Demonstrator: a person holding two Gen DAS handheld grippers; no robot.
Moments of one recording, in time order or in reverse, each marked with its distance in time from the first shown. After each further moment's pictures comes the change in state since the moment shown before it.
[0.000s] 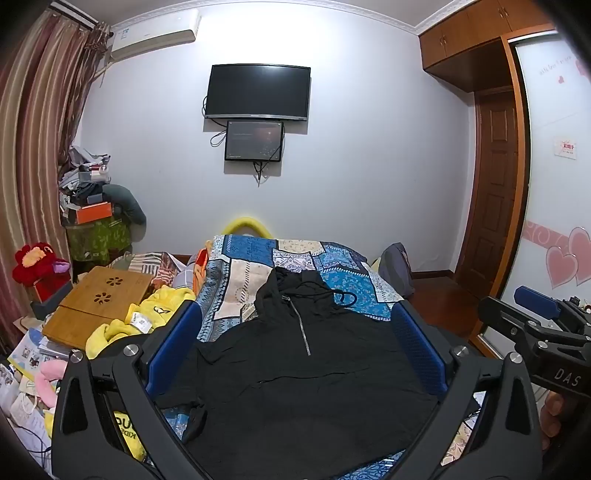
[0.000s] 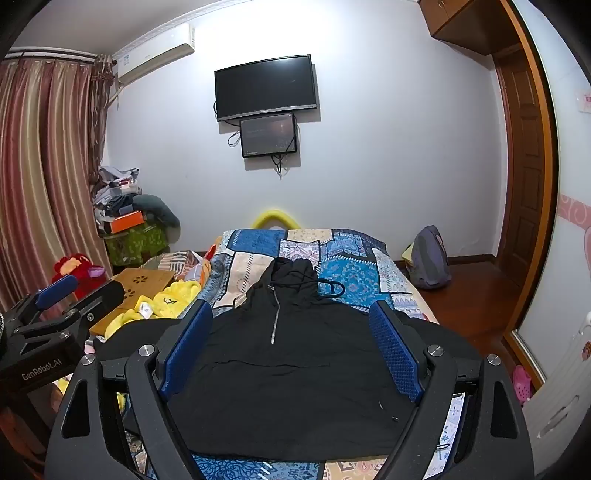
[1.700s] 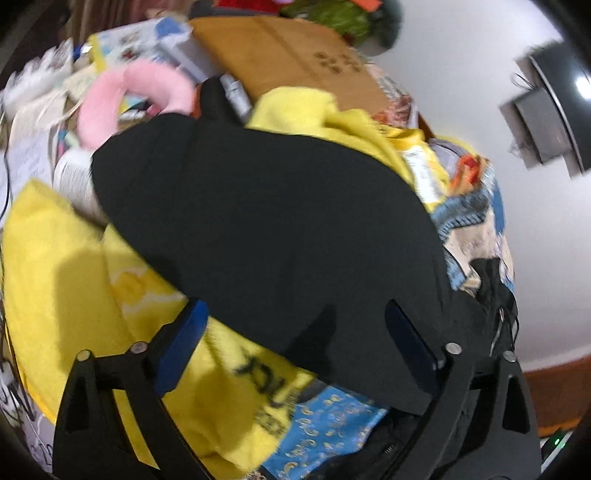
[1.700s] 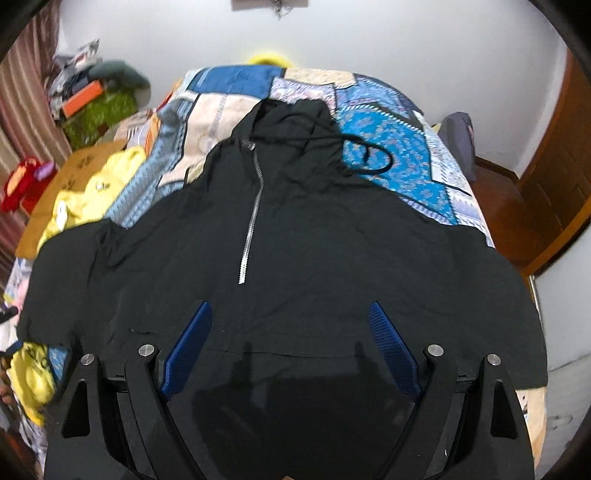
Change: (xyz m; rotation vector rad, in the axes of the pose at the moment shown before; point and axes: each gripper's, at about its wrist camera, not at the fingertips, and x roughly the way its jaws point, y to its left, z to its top) left arm 0.140 0.394 -0.226 -1.014 0.551 0.424; right arm 0.245 -0.008 -0.051 -0.077 0.616 -0.012
